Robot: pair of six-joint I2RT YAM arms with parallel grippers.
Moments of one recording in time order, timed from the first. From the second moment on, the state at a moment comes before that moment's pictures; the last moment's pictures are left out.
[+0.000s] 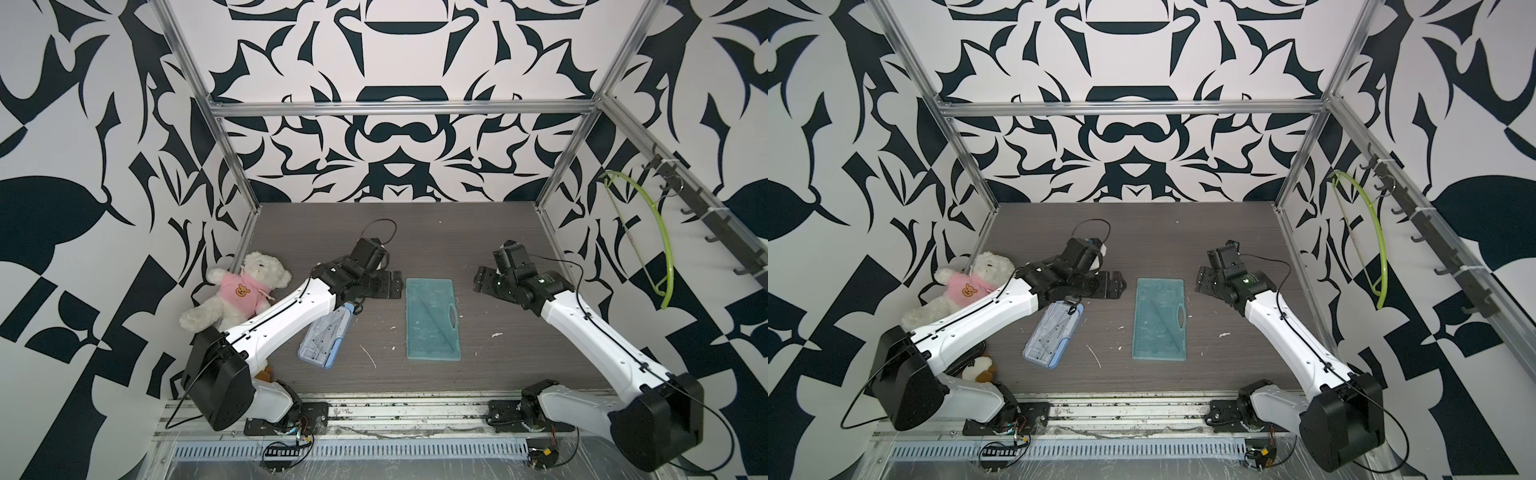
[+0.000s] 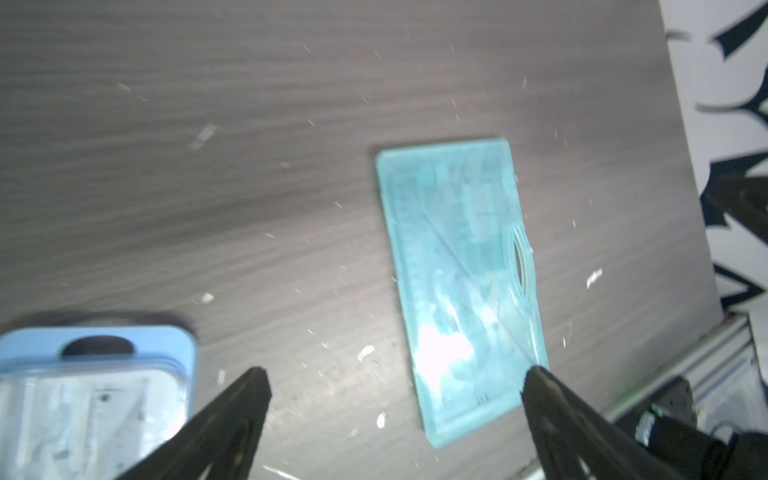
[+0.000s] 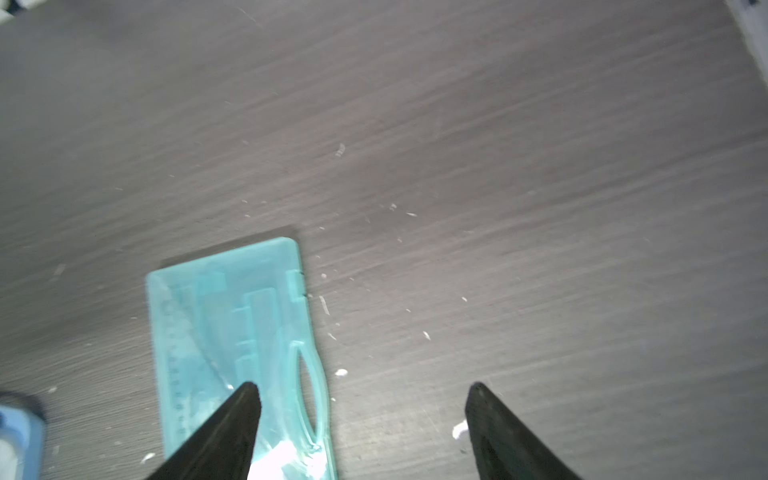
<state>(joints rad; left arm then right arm) -0.82 1.46 1.19 -0.69 0.03 -0.58 0.33 1.17 0.94 -0.80 0.18 0.62</state>
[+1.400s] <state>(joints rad) -1.14 2.35 2.03 -0.87 0.04 -0.77 0.05 0.99 0.78 -0.85 0.07 0.59</state>
